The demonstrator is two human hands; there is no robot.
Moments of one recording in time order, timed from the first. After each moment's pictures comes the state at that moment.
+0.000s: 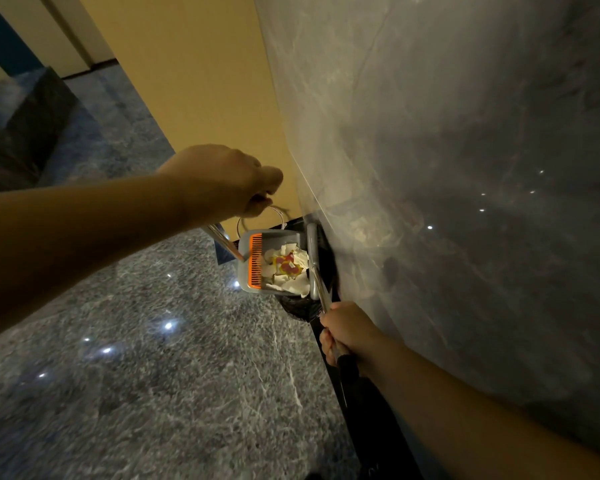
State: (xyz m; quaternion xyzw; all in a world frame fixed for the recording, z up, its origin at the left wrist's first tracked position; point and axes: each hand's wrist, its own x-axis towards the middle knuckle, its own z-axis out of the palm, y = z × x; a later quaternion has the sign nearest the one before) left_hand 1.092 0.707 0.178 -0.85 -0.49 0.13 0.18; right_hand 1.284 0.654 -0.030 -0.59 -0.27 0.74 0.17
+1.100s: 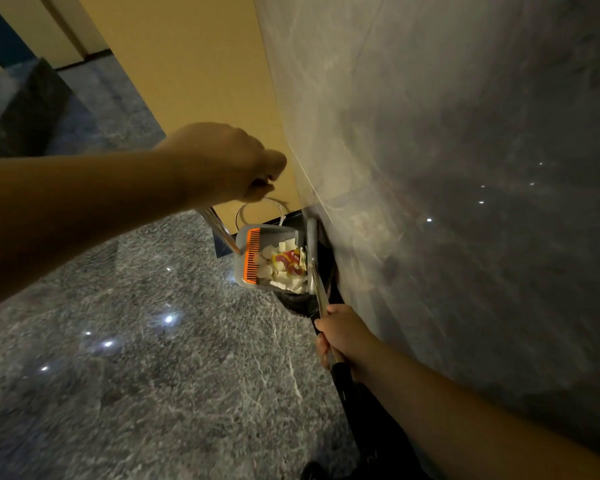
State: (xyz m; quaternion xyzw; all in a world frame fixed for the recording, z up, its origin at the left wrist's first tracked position) left_hand 1.099 0.714 0.188 -0.86 -0.46 0.13 0.18; right_hand 1.286 0.632 -0.028 -0.58 -0.28 0.74 0.17
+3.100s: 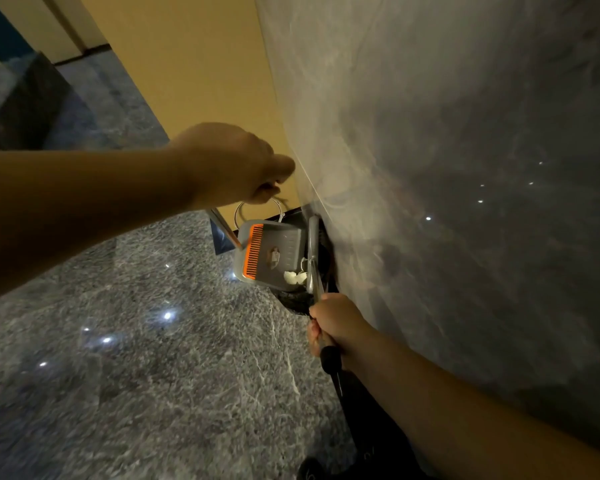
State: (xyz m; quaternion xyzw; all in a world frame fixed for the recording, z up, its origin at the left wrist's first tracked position) left_hand 1.107 0.717 0.185 -0.85 -0.45 0.18 0.20; right_hand 1.277 0.638 -0.012 -0.58 -0.26 0.75 0.20
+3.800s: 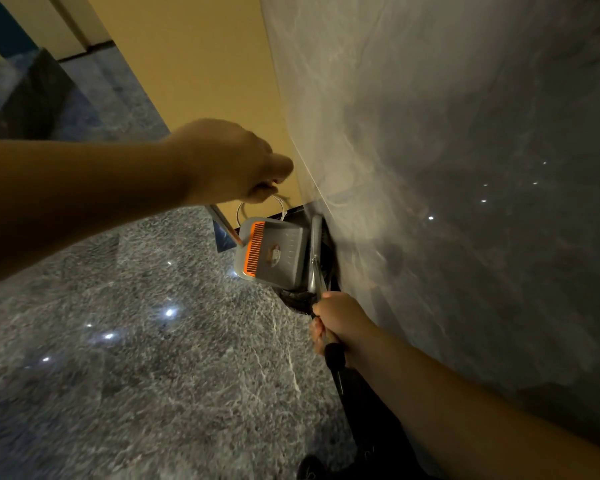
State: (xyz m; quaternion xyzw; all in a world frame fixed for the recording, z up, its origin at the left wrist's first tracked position) left_hand 1.101 0.711 0.190 -0.86 -0.43 0.18 0.22; right_hand 1.277 0.639 -0.015 -0.55 -0.23 0.78 0.20
